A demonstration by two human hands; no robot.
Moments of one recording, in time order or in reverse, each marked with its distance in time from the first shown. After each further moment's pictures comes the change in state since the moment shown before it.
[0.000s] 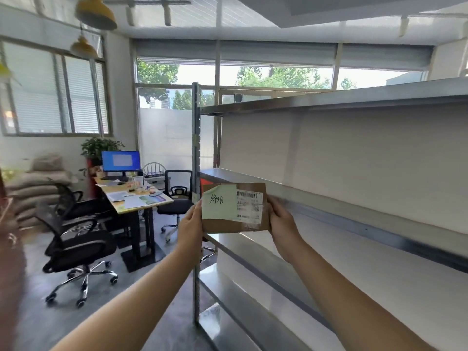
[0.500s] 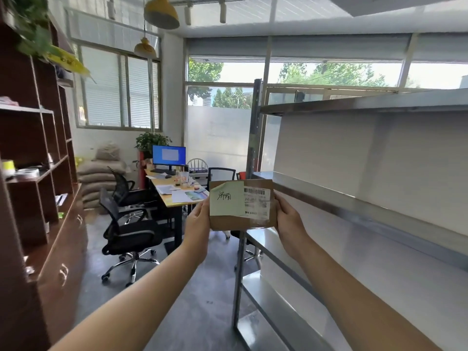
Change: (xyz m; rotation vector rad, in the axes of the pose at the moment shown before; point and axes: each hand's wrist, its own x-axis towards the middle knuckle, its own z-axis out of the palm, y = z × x) left_hand 0.101 0.045 -0.151 0.003 0.135 0.035; right_hand 0.075 0.035 0.191 0.033 -0.138 0.016
